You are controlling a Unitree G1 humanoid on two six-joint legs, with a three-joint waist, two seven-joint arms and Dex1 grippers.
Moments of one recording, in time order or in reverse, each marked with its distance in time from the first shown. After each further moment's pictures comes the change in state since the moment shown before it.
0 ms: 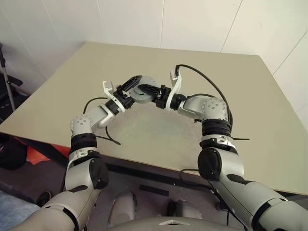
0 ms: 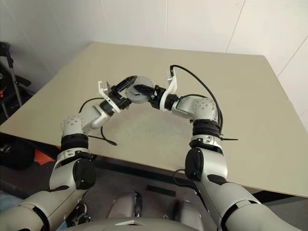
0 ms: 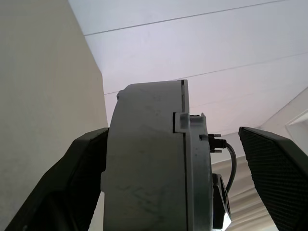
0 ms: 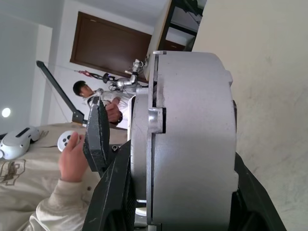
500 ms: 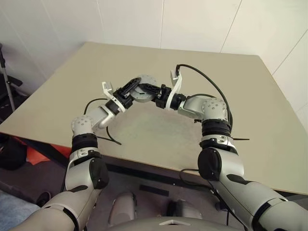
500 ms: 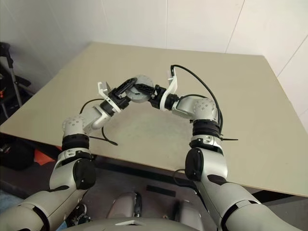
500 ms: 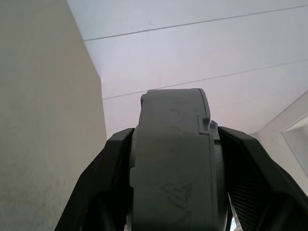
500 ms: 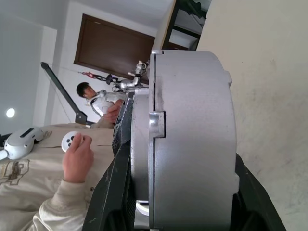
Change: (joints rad) left arm -0.001 -0.001 -0.001 0.028 -0.001 -0.027 -0.012; right arm 0.002 0.001 0.003 0.002 0.003 -0.008 0.015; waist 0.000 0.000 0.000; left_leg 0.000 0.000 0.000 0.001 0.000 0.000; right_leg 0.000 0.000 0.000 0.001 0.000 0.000
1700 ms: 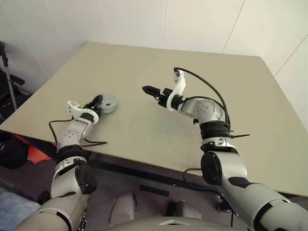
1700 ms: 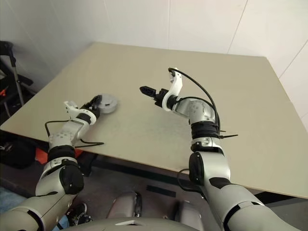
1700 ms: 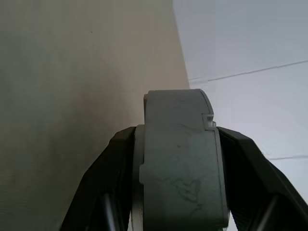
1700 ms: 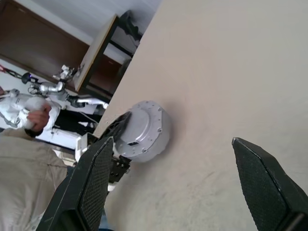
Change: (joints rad) left arm 0.100 0.112 0.123 0.154 0.206 -0.502 0.192; right arm 0.039 -0.038 0.219 0.003 -0.249 -0.312 0.071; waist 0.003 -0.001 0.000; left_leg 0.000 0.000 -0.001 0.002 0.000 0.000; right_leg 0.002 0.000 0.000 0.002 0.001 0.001
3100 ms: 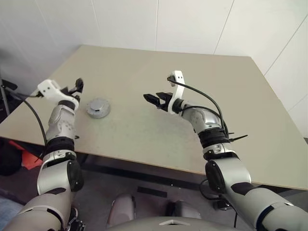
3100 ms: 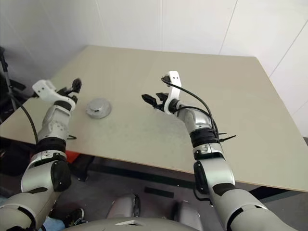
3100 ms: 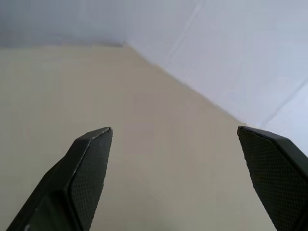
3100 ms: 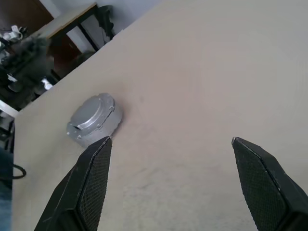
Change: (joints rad) left arm -0.036 0.158 -0.322 -0.046 0.420 -0.536 -0.163; right arm 0.085 -0.088 0.246 0.021 -0.273 -0.415 0.233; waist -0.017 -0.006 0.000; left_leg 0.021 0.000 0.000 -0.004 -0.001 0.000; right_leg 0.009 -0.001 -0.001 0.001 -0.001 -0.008
